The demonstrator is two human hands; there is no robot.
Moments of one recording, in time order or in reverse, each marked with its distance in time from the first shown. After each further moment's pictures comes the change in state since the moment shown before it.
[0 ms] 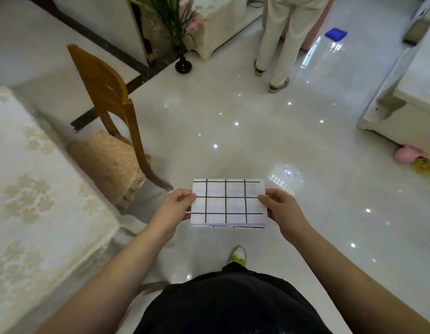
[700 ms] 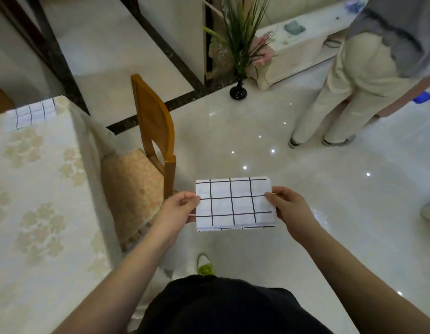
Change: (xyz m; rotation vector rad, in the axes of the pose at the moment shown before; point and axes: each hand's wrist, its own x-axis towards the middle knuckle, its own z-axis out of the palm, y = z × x) left_hand 0.167 0.137 -0.085 -0.242 0.244 0.055; right_hand 0.228 -0.178 0.143 -0.164 -0.262 -0.067
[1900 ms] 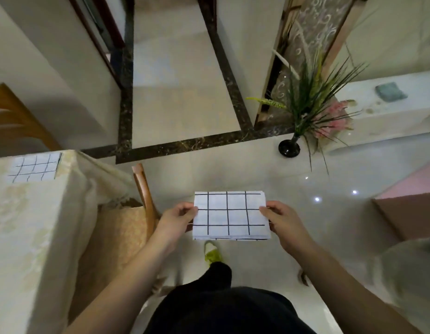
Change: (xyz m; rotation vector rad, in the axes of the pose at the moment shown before) left_hand 0.364 0.227 0.028 -0.184 0.358 -0.097; right_hand 0.464 -0.215 0.099 -0.200 -0.318 0.041
